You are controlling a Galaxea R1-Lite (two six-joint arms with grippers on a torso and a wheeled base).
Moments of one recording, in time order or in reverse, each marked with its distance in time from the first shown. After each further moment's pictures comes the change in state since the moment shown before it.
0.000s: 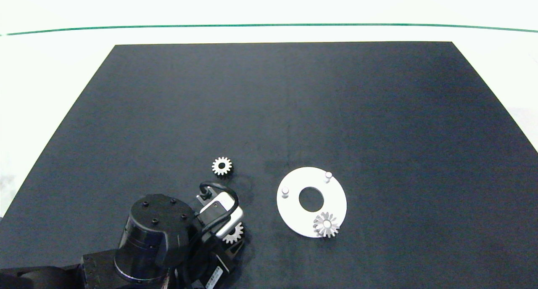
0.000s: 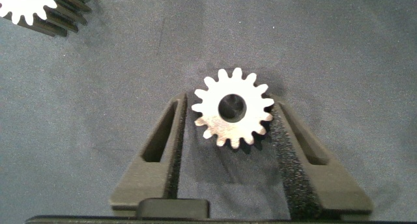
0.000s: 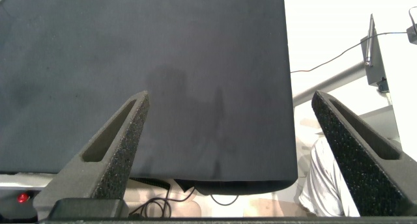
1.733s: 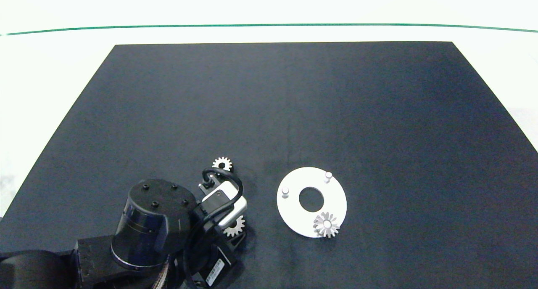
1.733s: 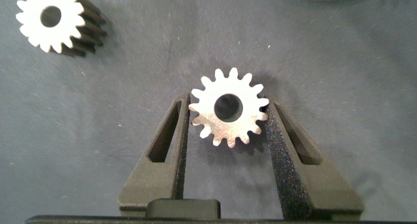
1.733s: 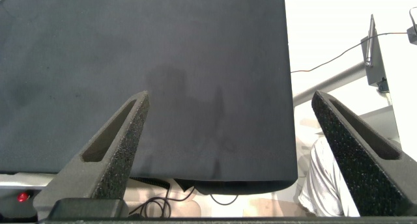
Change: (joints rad) left arm -0.015 -0.051 -0.115 0.175 0.001 0.004; right arm 0.001 0.006 0.000 -0.001 0.000 -0.001
